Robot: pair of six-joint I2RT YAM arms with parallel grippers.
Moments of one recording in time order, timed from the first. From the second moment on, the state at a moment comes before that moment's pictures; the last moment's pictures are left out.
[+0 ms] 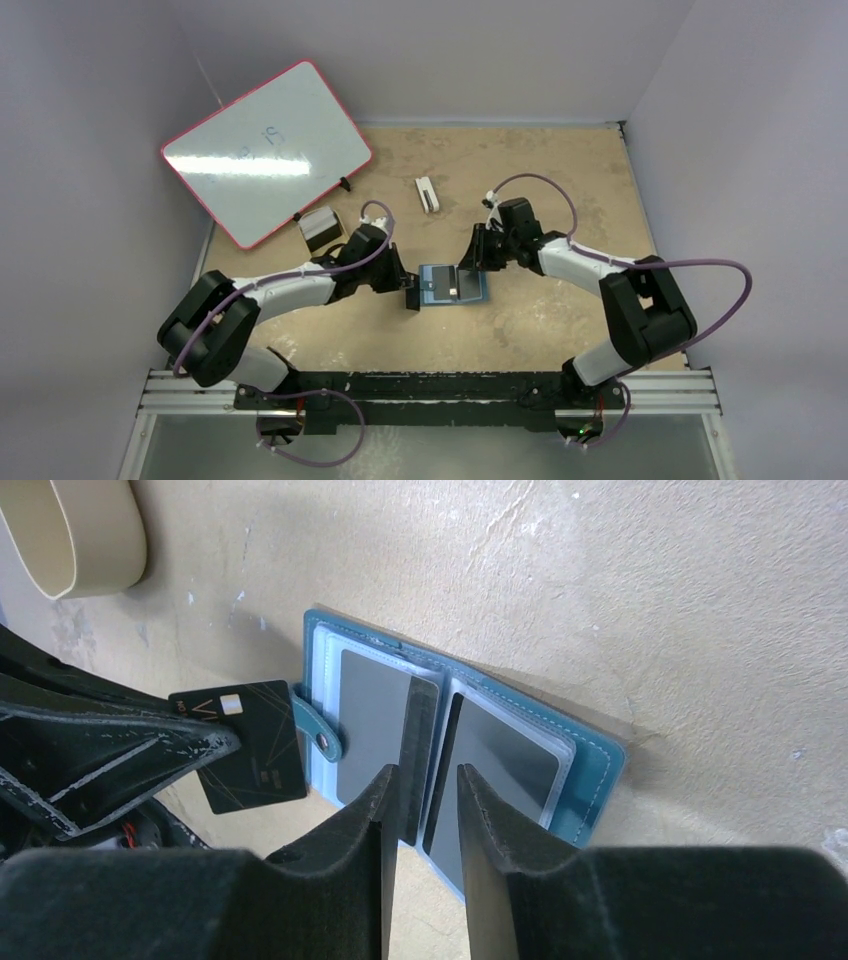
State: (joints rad) left arm -0.67 1.45 0.64 0.01 0.15 -0.81; right arm 0.43 1.53 0.78 -0.12 -0.36 0.52
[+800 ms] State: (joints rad) left arm -0.67 1.42 0.67 -0.11 0.07 -0.80; right arm 0.50 1.59 0.74 -0.02 -0.36 0.60
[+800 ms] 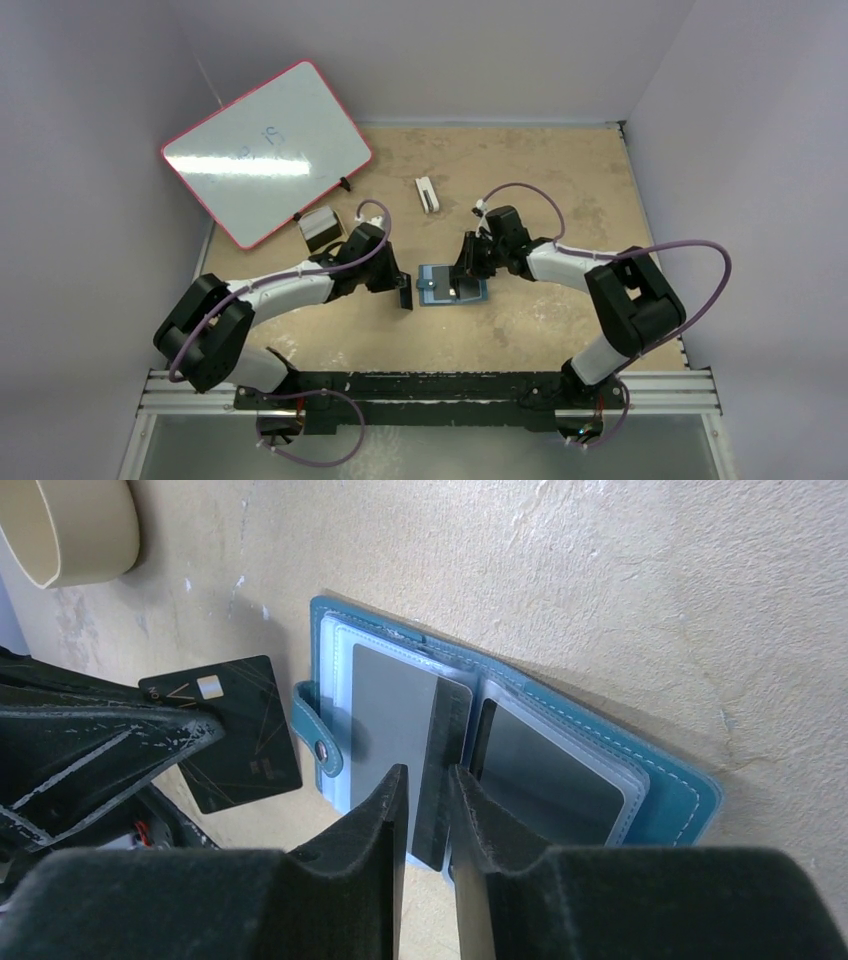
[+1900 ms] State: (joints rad) left arm -0.67 1.44 0.64 0.02 0.13 -0.81; right arm 0.54 1.64 0.75 0.00 -0.36 0.63
